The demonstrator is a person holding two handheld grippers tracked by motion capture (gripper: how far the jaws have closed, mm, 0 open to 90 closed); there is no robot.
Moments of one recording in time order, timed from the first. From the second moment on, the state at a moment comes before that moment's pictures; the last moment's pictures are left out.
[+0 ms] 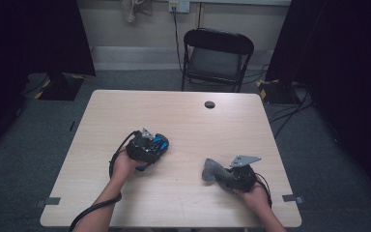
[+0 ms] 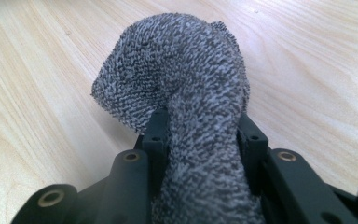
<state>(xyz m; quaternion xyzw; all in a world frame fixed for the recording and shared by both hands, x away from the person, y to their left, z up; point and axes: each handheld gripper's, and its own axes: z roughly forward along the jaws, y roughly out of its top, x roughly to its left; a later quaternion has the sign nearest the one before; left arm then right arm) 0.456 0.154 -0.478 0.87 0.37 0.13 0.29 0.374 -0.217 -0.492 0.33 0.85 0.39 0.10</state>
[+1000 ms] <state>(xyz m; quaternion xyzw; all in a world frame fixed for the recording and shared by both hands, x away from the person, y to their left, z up) 0.452 0.143 -0.483 0.88 0.36 0.15 0.27 0.373 -0.218 -0.493 0.33 0.85 0.40 0.10</state>
